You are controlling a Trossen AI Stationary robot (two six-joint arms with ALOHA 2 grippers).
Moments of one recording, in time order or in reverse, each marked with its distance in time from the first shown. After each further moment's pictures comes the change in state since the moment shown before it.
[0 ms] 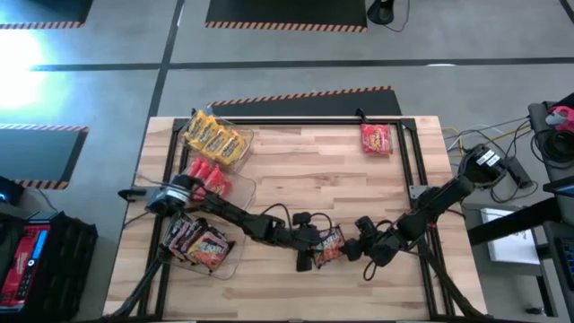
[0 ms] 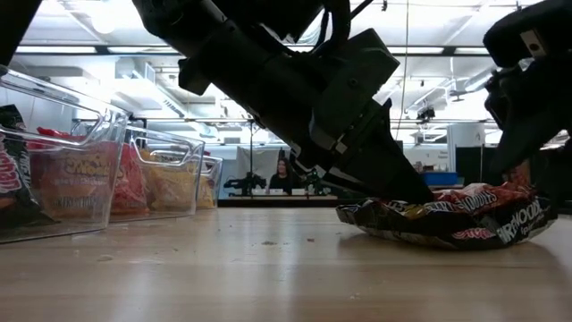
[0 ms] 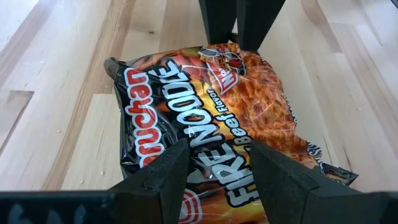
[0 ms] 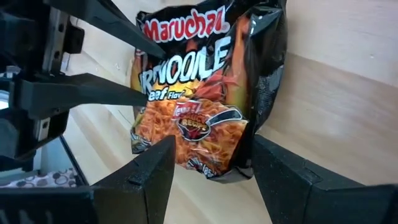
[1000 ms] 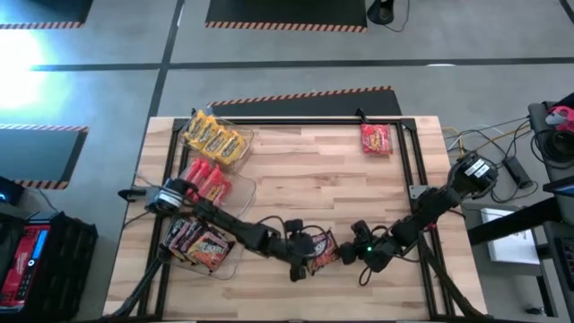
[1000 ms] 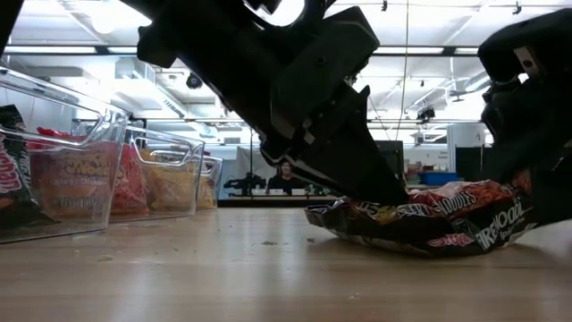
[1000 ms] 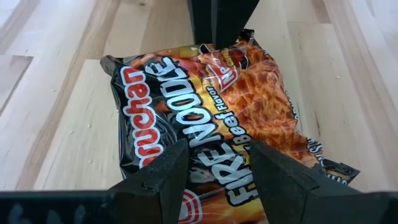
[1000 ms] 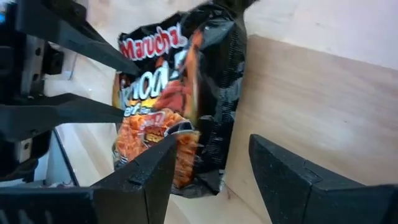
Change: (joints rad) left arm -0.092 -0.038 -0.002 -0.137 -0.090 -0.085; right arm 0.005 0.175 0.011 0.175 0.089 -0.021
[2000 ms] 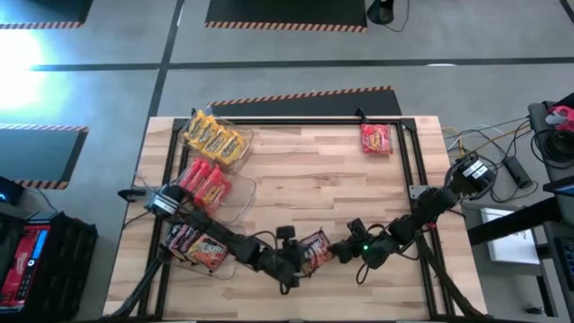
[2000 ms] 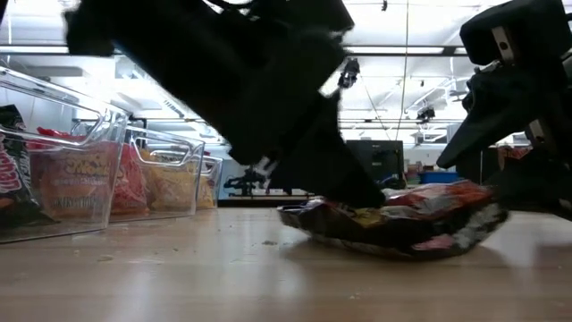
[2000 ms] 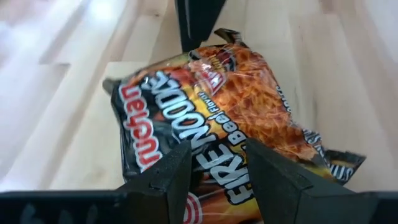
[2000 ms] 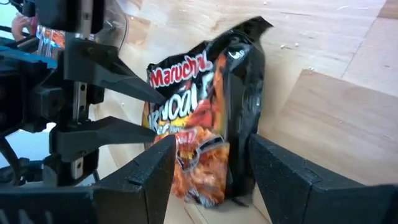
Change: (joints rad) left arm -0.100 -0.006 -0.043 0.037 -0.234 -0.009; right arm -0.023 0.005 -0.001 0.133 0.038 -0.102
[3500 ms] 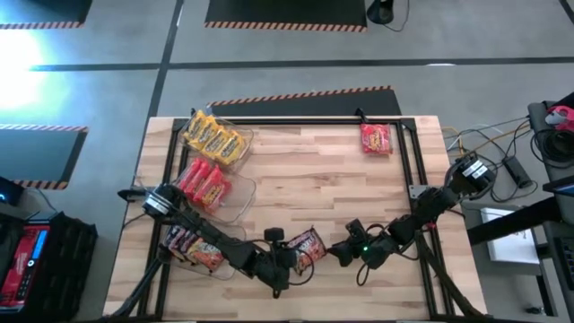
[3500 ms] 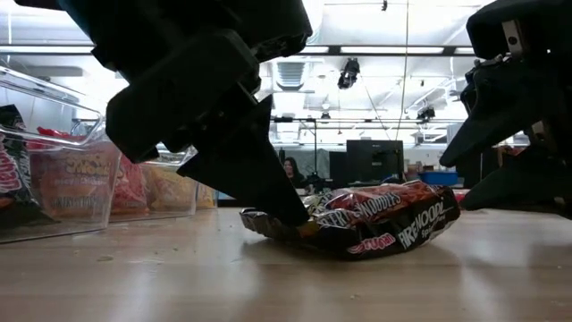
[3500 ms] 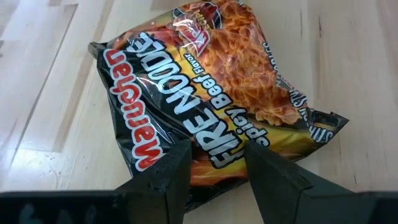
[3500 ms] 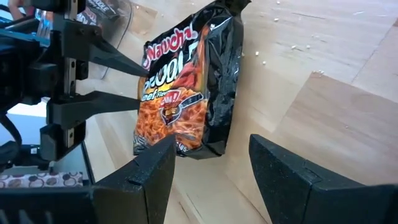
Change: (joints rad) left arm -0.043 -0.100 0.036 -0.310 -0.020 -0.096; right arm 0.000 -0.001 0.008 -0.006 -0.016 -0.086
